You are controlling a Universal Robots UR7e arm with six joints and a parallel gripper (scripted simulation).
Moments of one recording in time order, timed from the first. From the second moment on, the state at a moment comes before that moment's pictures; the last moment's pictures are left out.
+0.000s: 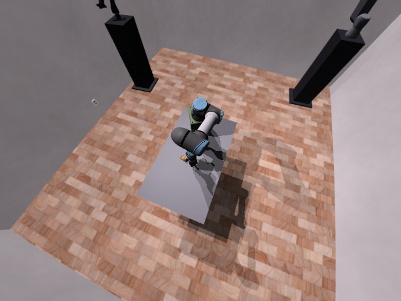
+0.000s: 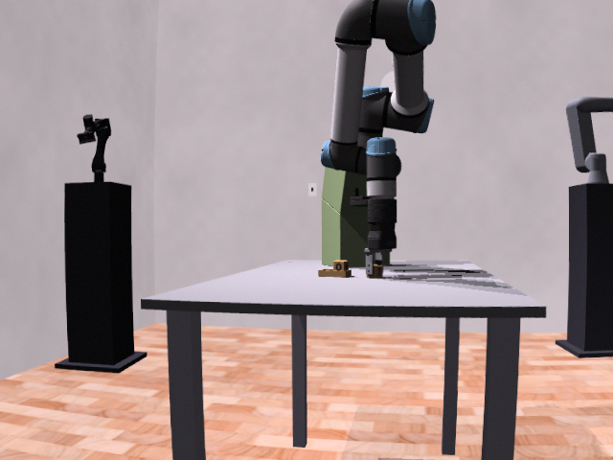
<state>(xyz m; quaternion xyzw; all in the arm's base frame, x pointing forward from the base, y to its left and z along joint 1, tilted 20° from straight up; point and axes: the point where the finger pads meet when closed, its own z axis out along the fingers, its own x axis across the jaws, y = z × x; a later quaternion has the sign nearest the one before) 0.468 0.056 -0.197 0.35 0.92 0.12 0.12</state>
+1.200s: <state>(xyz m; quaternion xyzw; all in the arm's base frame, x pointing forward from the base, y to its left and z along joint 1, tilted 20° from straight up) 0.453 0.050 -0.152 0.35 0.92 0.12 0.12</state>
